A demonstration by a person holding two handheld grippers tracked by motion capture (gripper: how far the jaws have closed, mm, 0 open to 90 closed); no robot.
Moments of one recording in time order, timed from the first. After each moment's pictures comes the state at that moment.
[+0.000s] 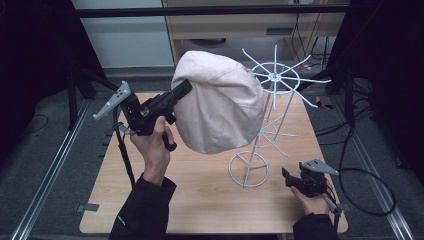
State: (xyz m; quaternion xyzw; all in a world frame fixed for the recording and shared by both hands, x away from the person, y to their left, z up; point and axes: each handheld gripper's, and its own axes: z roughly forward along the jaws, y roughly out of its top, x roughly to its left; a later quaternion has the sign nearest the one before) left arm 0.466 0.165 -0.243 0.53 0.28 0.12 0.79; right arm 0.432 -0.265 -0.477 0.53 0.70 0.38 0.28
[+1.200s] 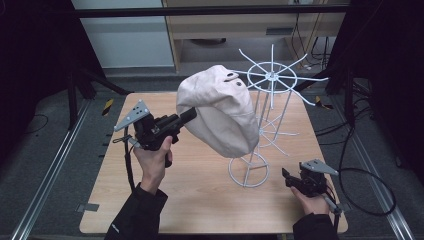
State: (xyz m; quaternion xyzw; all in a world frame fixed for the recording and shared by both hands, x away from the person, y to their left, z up) left arm 0.470 0.166 -0.294 0.63 0.30 0.13 0.71; right arm 0.432 -0.265 -0.478 0.53 0.70 0.38 0.28
